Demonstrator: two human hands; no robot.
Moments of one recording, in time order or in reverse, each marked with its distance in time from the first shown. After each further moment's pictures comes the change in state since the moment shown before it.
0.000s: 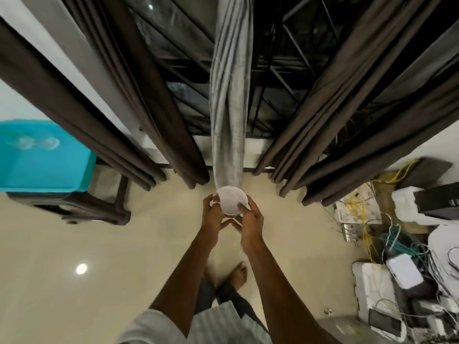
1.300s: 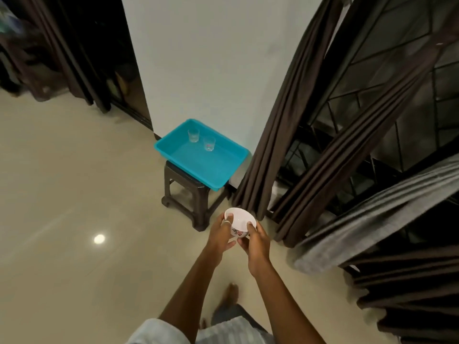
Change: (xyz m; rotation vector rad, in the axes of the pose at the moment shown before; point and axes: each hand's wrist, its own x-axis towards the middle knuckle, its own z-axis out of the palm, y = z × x) left_hand -0.065 0.055 -0.413 -0.344 0.202 0.166; right_hand -0.183 0.216 0.288 -0.443 -0.353 -0.089
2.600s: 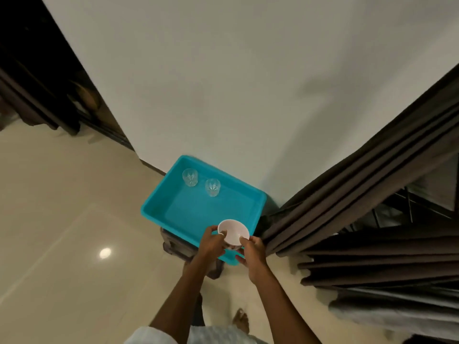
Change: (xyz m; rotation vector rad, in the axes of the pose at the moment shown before) left_hand 0.355 0.227 -0.024 0.439 0.105 -0.118; right_hand 0.298 -0.093 0.244 -0.173 0.071 0.229
